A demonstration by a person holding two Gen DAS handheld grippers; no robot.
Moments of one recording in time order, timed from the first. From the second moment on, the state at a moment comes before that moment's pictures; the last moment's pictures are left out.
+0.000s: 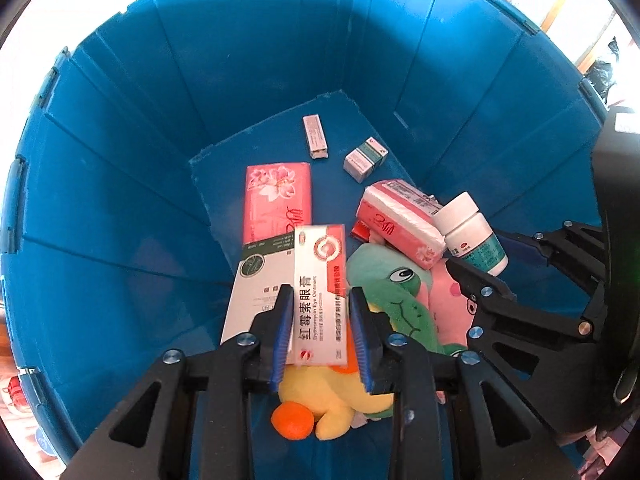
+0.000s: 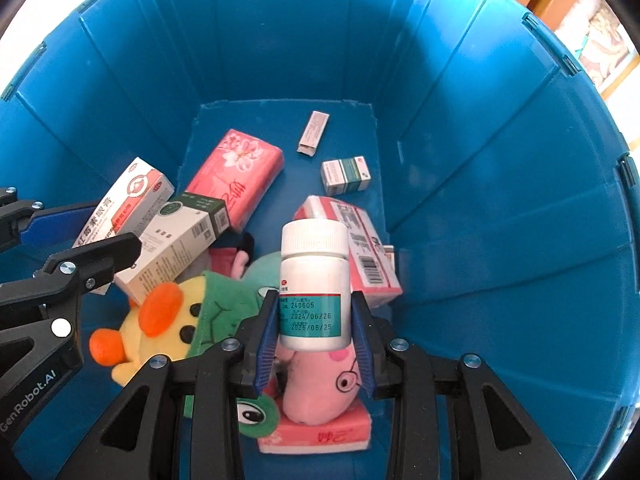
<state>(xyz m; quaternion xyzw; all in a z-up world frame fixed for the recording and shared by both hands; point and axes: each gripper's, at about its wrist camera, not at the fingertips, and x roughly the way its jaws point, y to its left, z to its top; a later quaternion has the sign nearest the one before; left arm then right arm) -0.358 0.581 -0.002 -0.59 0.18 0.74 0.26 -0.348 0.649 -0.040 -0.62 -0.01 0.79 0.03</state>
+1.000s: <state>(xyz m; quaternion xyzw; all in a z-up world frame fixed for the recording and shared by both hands) -0.239 0.443 0.149 -0.36 0.12 0.87 0.31 -0.250 0.596 0.067 -0.51 -0.02 0.86 0.00</state>
